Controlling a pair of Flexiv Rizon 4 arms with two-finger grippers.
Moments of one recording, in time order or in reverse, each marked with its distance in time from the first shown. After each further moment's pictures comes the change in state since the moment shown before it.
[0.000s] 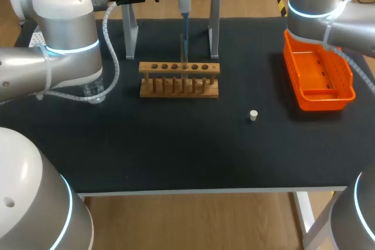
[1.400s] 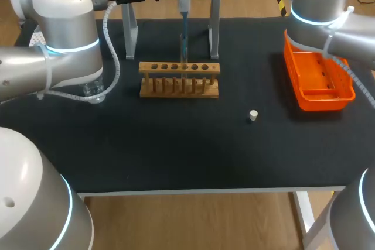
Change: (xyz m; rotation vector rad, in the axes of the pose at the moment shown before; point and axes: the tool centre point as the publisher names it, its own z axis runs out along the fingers) left arm -0.001 -0.002 0.000 0.004 -0.002 0.002; right arm 0.006 0.021 -0.019 -0.111 -0.028 -0.115
